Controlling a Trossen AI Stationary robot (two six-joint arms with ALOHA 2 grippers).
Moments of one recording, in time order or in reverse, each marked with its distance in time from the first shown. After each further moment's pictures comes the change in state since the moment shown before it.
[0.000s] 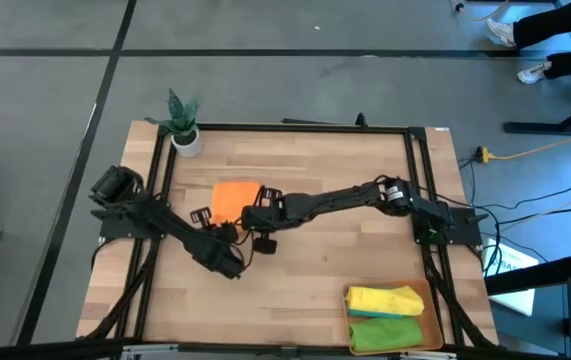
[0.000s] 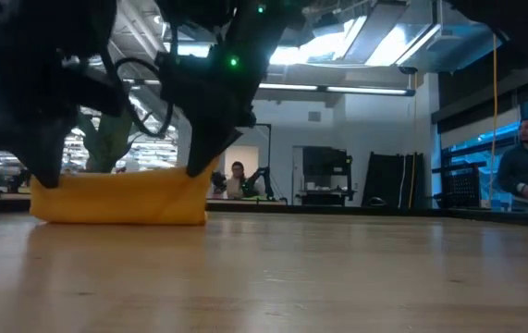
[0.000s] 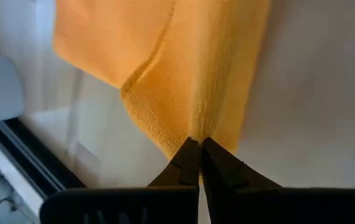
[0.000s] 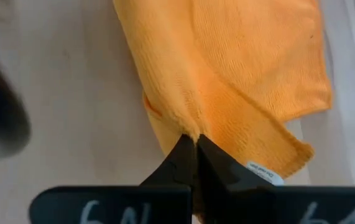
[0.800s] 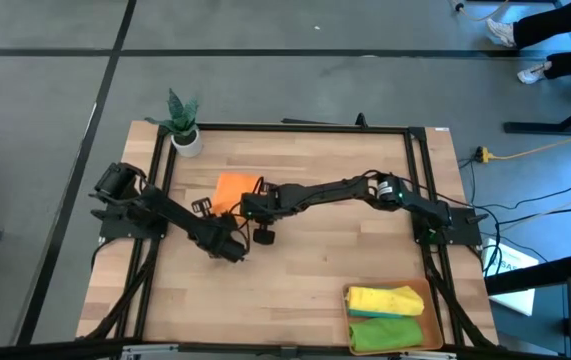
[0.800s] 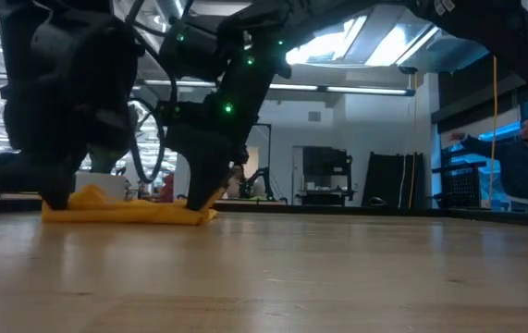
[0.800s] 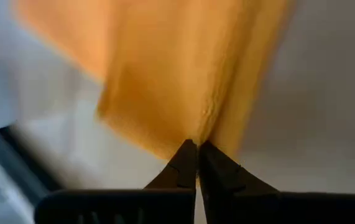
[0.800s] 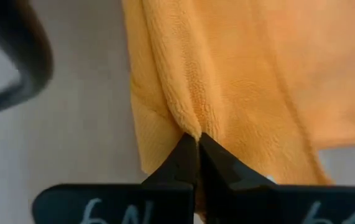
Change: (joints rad) left arm 0.120 0.000 -0.139 0.131 -0.027 0.125; right arm -0.086 0.082 -0.017 0.065 -0.114 -0.078
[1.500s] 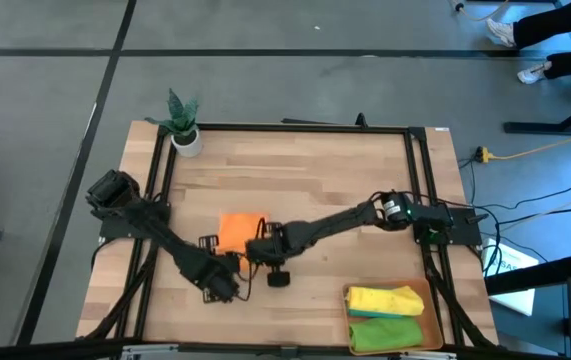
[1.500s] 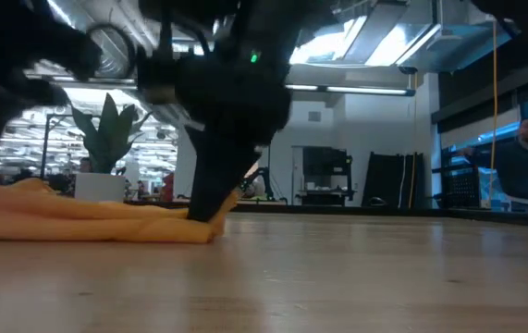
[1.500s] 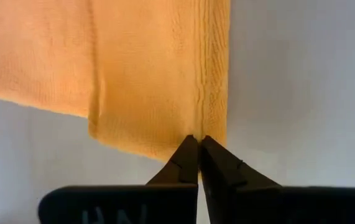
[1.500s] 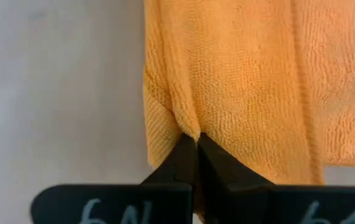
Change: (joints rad) left arm -0.279 0.002 0.204 0.100 0.300 -0.023; right arm 0.229 -0.022 -0.026 -0.094 -0.107 0.038
